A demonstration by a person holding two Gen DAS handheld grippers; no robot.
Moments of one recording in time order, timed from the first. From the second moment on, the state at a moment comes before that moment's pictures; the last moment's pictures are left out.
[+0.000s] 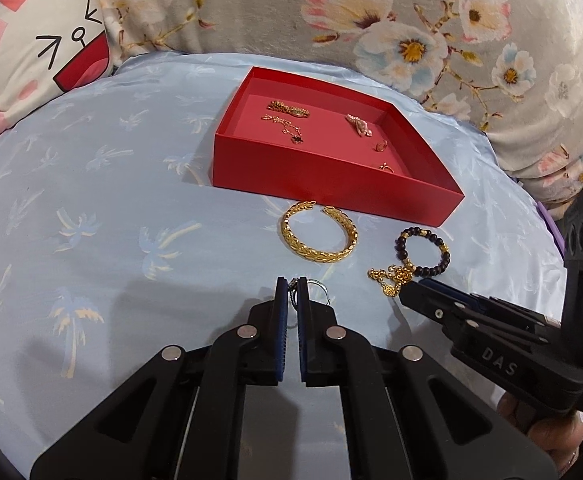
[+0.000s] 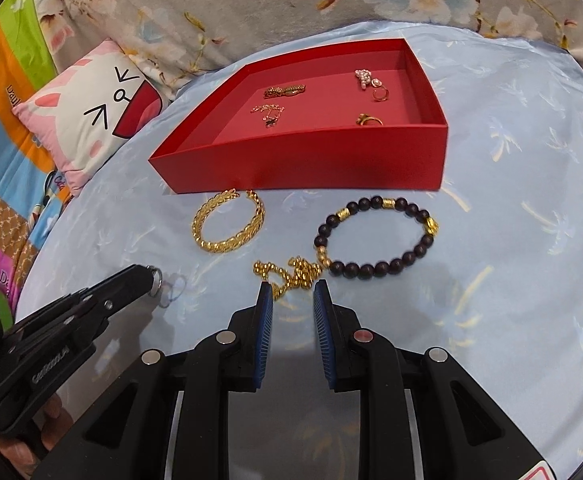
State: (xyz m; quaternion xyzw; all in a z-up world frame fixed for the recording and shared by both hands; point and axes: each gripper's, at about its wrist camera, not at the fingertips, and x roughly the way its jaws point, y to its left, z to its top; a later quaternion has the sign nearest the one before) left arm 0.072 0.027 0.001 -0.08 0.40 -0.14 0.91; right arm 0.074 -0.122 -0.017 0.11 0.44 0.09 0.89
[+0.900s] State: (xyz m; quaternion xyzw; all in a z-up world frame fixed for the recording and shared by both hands) left arm 0.073 0.037 0.042 -0.08 0.36 -0.14 0.92; right arm 0.063 -0.133 0.074 0.09 0.35 0.10 0.93
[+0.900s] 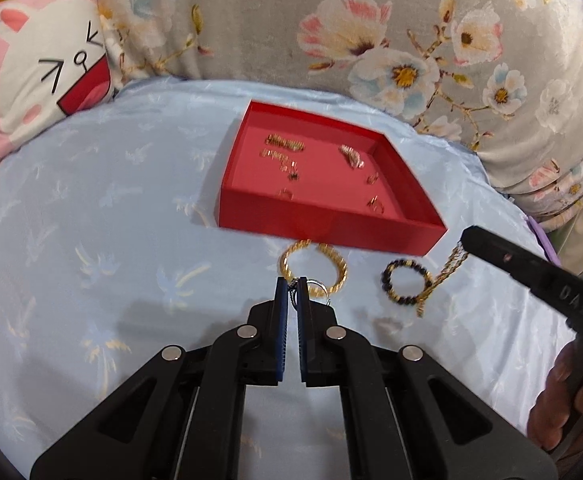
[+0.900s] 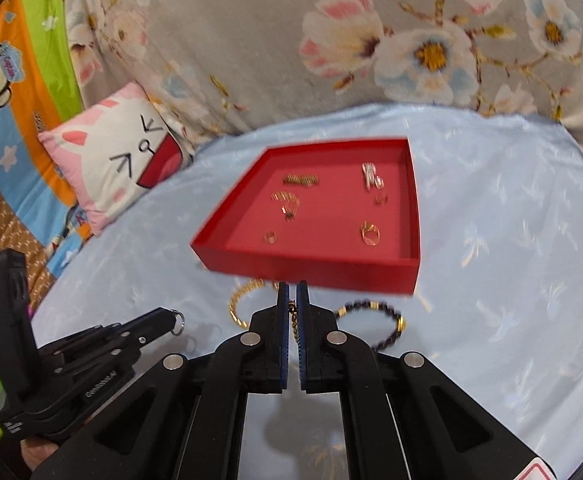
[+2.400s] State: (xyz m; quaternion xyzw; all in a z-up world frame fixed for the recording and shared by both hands) left arm 0.254 -0.029 0.027 -0.03 0.40 -0.18 0.90; right arm 0.234 -0.149 0.039 0.11 0.41 0.09 0.90
